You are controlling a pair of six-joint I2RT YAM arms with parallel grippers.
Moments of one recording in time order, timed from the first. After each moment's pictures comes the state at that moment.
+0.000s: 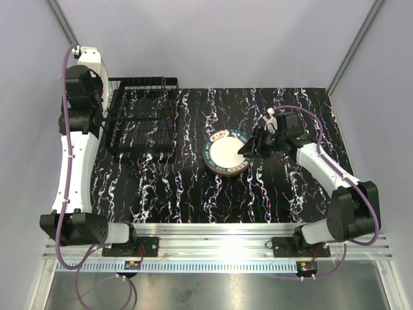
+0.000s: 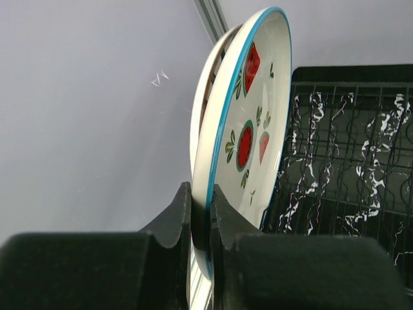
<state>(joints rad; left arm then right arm) 0.06 1.35 1.60 -0.45 -0.36 0.29 0.26 1.42 1.02 -0.39 -0.62 0.61</state>
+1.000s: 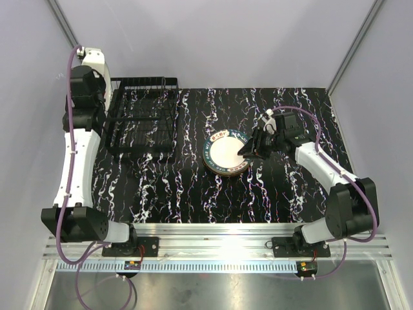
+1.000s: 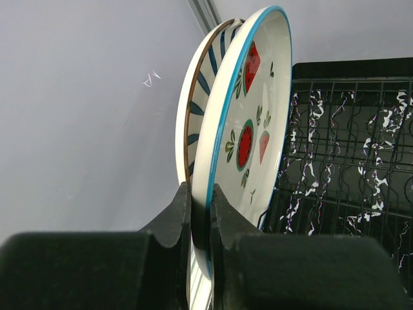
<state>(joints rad) 0.06 1.37 1.56 -0.41 -0.35 0.31 0.26 1.45 1.02 -0.39 -0.62 0.60</state>
